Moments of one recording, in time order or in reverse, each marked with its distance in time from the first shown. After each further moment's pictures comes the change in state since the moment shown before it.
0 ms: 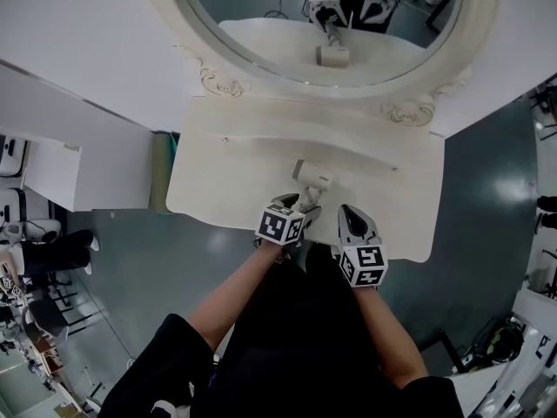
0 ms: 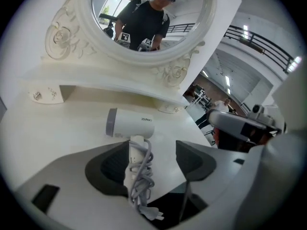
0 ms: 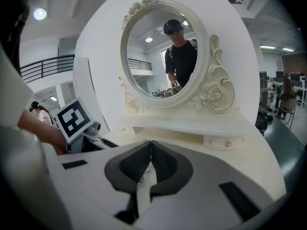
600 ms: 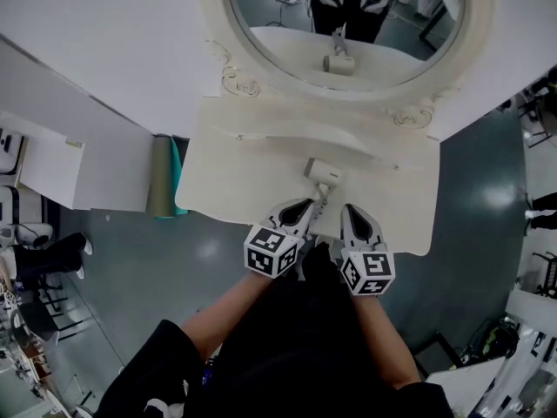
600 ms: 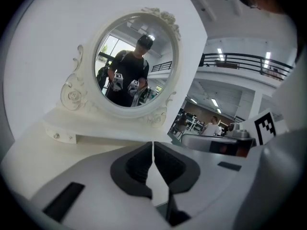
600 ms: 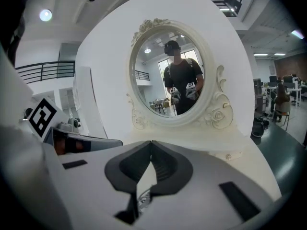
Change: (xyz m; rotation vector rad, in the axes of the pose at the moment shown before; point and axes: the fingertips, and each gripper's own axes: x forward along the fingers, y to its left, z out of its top) left arm -0.145 -0.054 0.052 0.094 -0.462 -0.055; right arm -0.046 0.067 0.064 0.012 -0.129 -0.044
